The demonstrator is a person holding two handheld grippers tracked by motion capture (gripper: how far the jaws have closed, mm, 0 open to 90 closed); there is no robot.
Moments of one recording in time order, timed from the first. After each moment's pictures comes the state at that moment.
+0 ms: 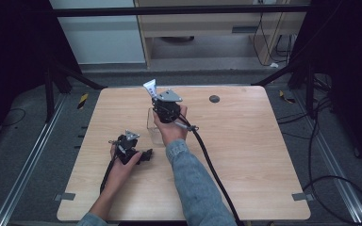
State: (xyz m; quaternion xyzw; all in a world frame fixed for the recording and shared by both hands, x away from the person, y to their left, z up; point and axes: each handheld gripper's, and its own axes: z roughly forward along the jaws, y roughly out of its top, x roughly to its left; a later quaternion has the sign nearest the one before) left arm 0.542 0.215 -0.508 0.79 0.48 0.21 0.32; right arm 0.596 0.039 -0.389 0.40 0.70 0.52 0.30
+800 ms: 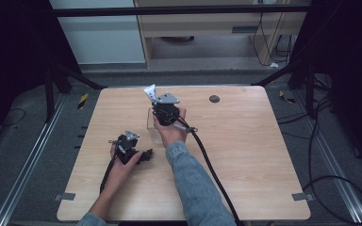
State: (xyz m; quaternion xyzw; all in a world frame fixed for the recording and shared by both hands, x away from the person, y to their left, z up) left arm 0.542 0.215 -0.508 0.79 0.48 0.21 0.33; right arm 0.597 0.042 -0.402 0.40 0.72 0.49 0.29
